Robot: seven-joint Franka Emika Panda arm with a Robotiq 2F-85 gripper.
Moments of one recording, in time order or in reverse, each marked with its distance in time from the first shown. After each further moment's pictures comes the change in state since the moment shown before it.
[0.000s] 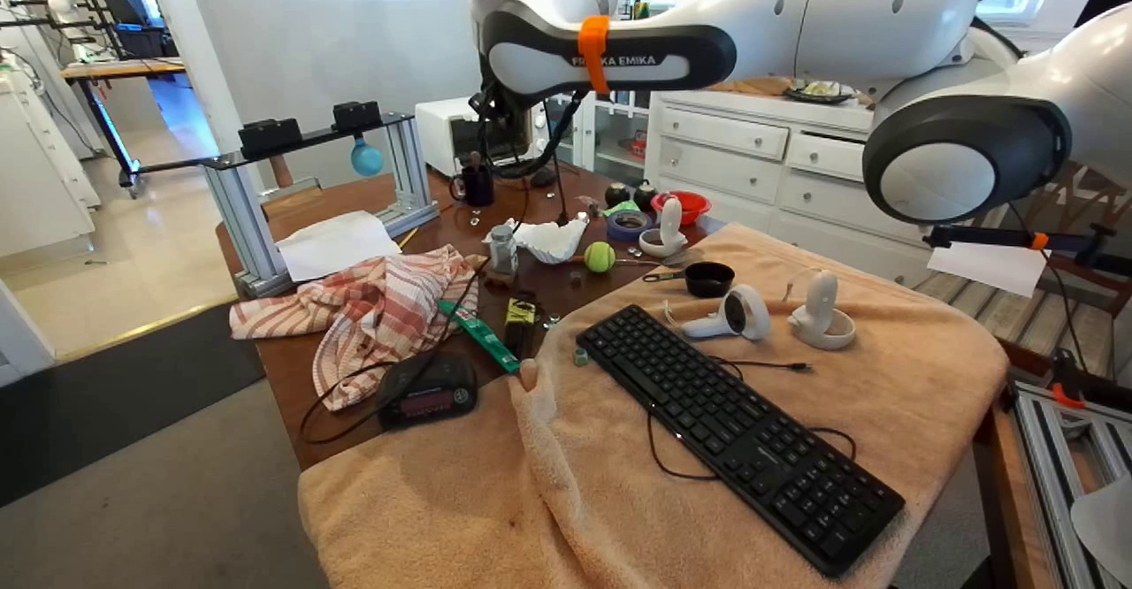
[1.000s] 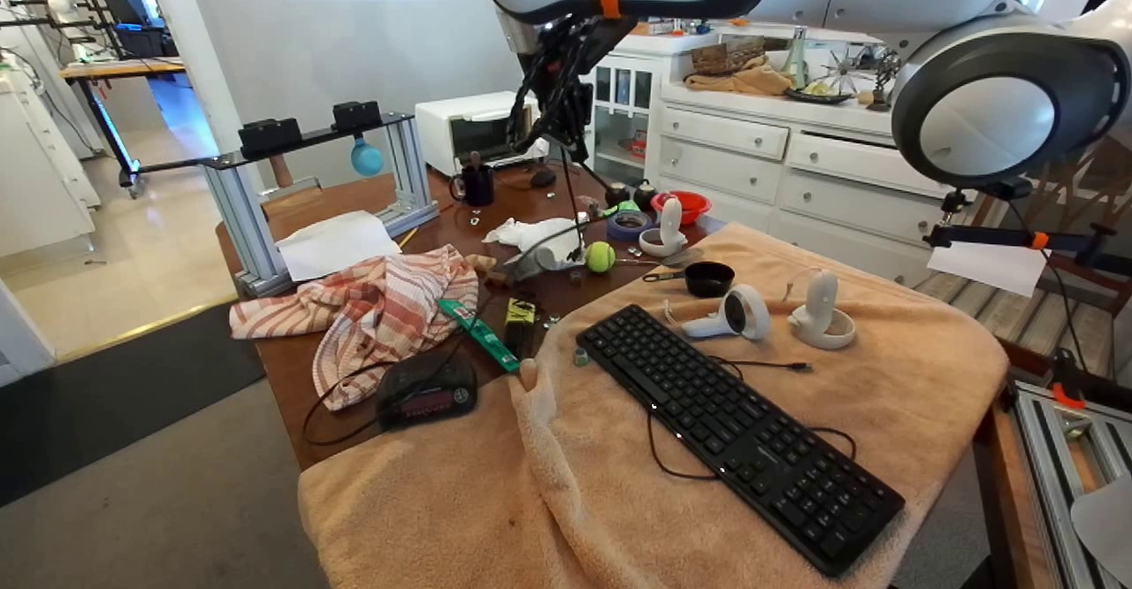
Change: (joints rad) arm -0.016 -0.103 0.157 -0.013 0.026 -0.668 -0.321
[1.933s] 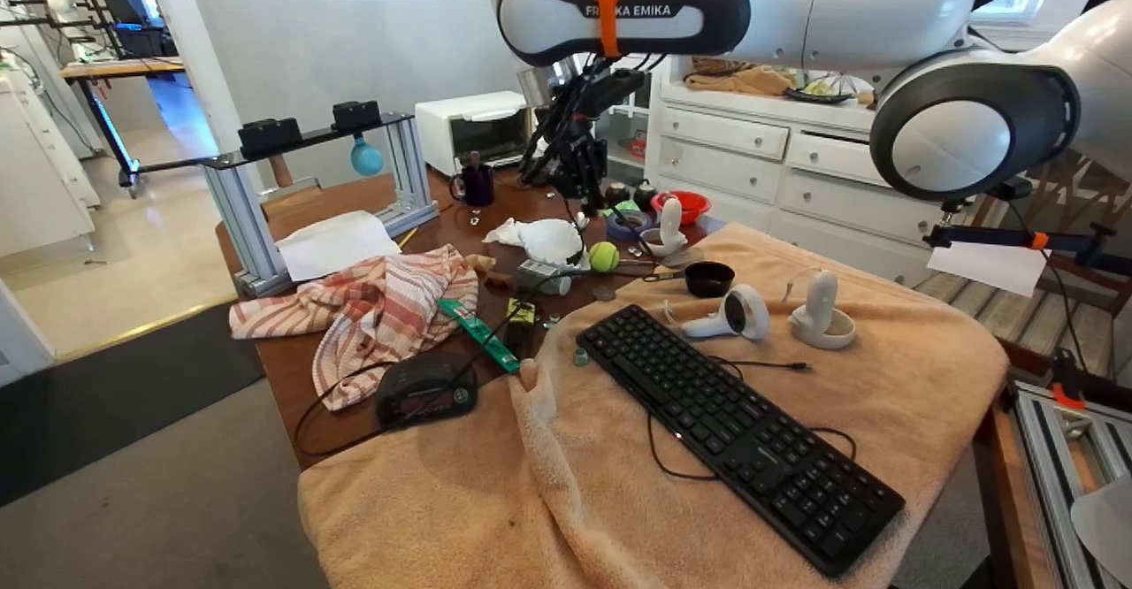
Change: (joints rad) arm -0.096 0.087 0.088 -0.003 0.125 -0.059 0.007
